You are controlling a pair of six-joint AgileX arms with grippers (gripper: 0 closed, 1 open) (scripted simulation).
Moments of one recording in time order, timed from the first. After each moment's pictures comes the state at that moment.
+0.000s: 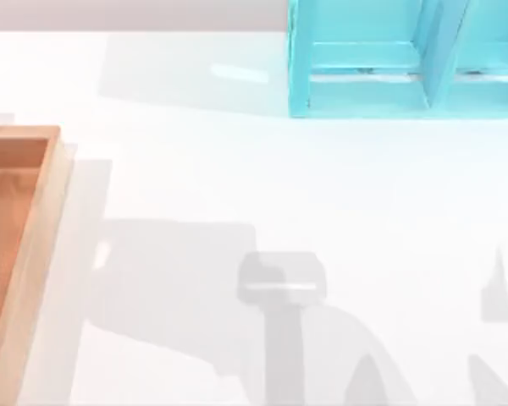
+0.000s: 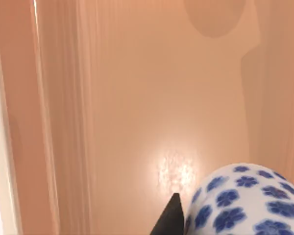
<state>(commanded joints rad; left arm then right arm) 0.23 1.71 1.51 -1.24 -0.06 0.26 0.00 0.00 0.00 0.00 0.00 0.00</state>
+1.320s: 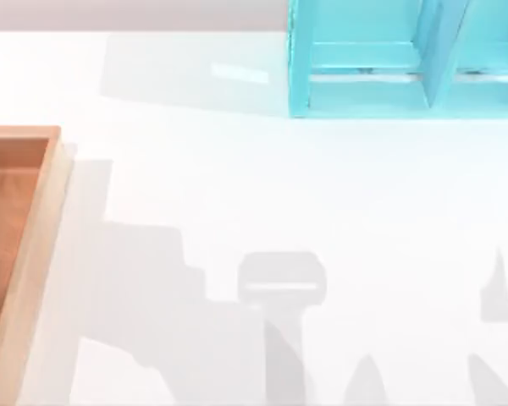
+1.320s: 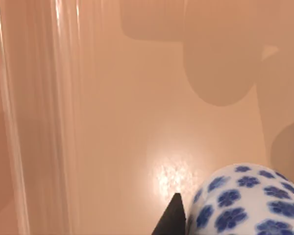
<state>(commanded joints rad) 0.25 1.72 1.27 -0.98 -0.05 0.29 0.00 0.00 0.00 0.00 0.00 0.00</state>
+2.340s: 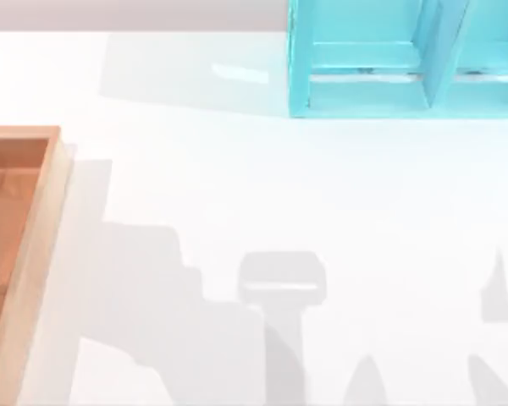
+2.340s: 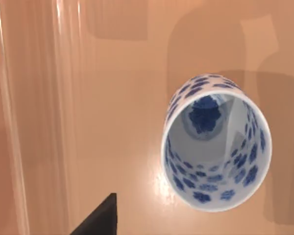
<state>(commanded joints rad) 0.25 1.72 1.27 -0.98 -0.05 0.29 0.00 0.00 0.00 0.00 0.00 0.00</state>
